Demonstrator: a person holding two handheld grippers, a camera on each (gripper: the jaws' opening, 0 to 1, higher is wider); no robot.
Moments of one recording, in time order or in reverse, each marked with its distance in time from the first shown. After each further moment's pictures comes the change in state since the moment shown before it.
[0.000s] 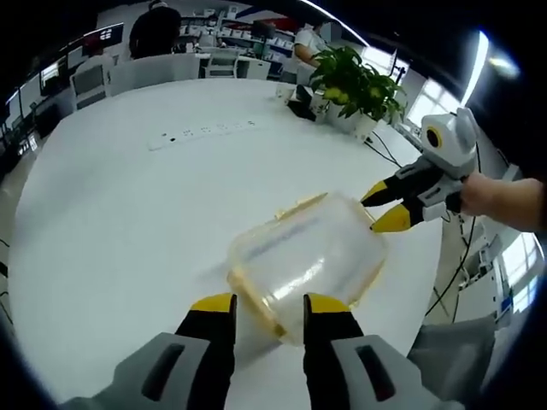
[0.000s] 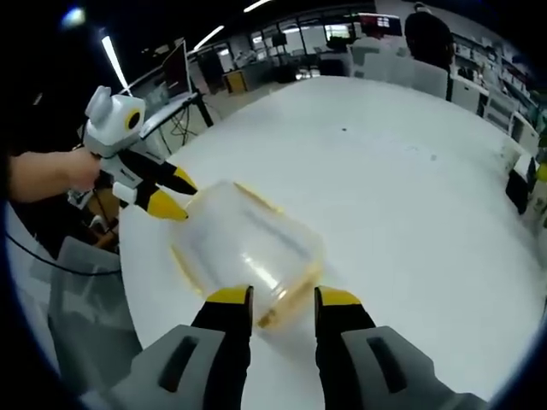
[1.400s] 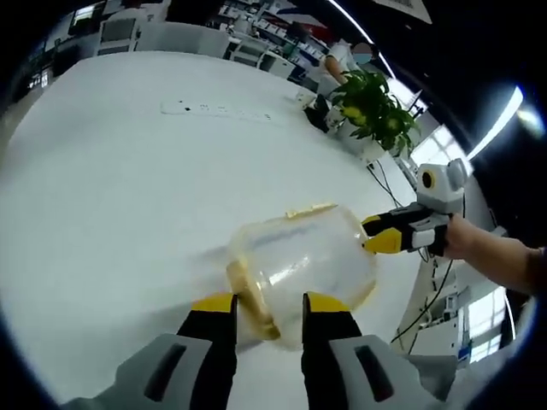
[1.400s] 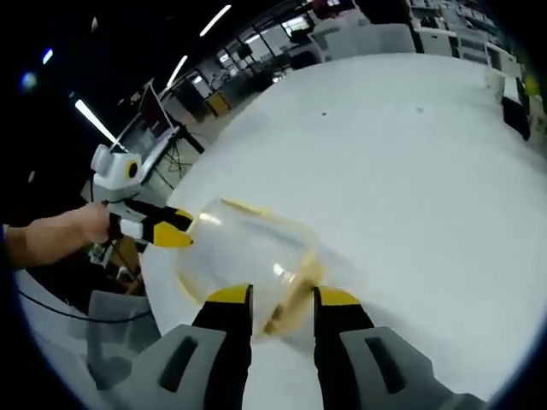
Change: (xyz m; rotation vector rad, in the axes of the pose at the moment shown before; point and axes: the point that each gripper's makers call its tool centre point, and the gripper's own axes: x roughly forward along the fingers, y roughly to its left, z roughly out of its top) left arm 0.006 -0.001 -0.007 -0.249 0.013 -0.107; right arm 0.008 0.000 -0.002 0.289 -0.023 0.099
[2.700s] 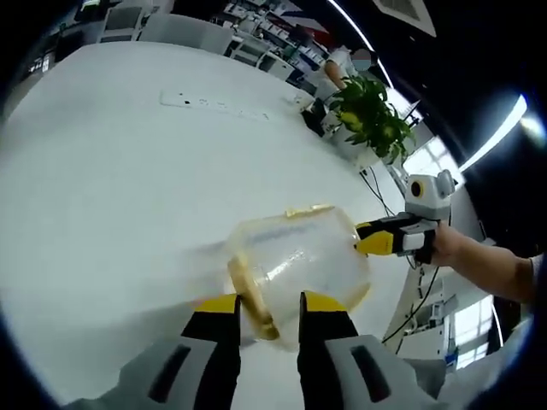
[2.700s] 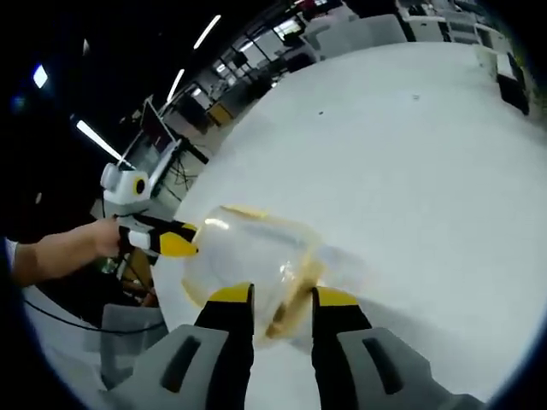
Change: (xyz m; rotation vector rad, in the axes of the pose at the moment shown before) left arm 0.008 -0.010 -0.004 -0.050 -0.008 -0.057; right arm 0.013 0.001 0.001 0.078 -0.026 0.047
